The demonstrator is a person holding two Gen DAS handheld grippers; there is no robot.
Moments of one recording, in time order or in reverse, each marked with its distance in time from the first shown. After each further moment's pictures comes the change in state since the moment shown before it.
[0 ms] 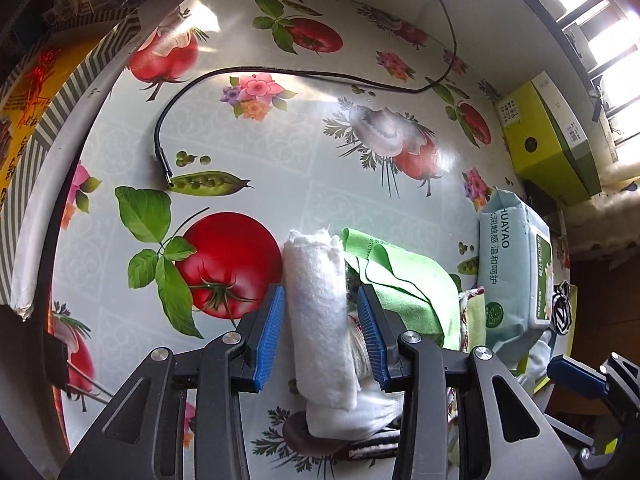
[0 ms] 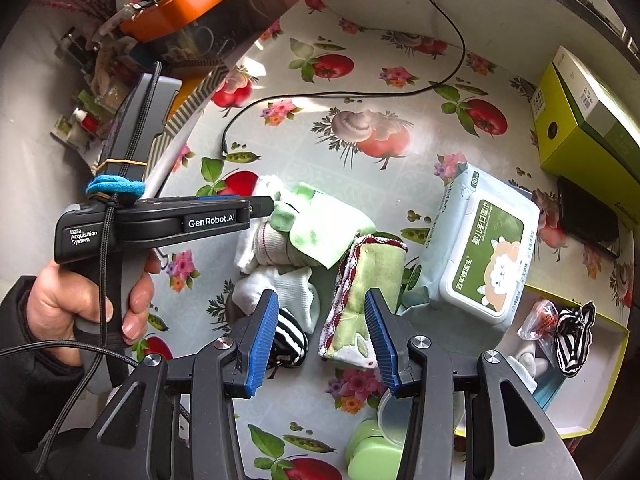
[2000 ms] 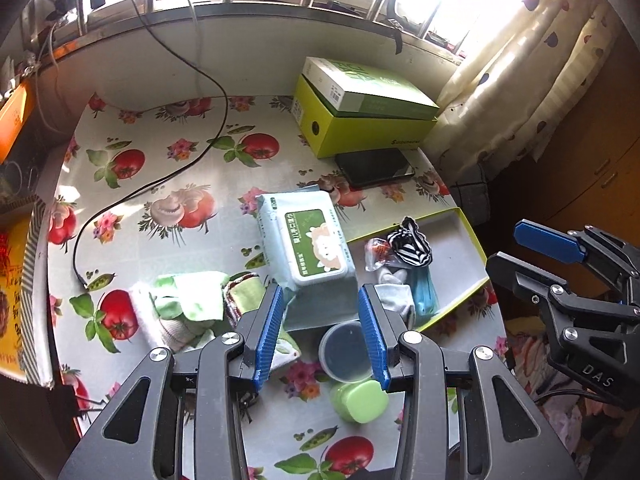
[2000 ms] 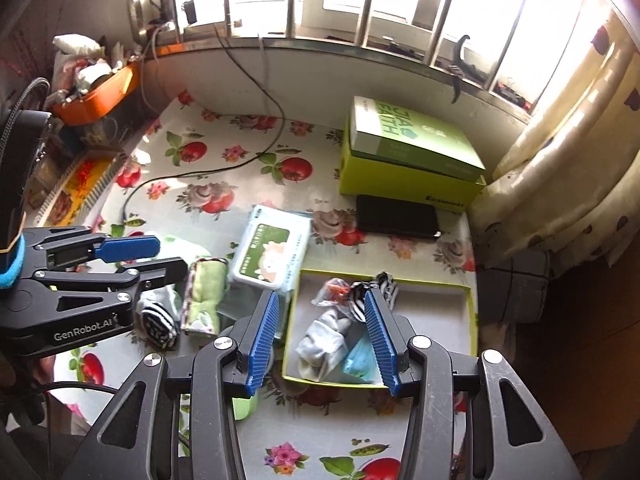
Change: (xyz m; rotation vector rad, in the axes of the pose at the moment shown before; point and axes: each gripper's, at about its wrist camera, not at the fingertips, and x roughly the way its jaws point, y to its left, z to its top) left arm -0.119 -0.188 -0.069 0.472 -0.123 -0.115; right arm -0.161 -0.076 -0.075 0.154 -0.258 -0.274
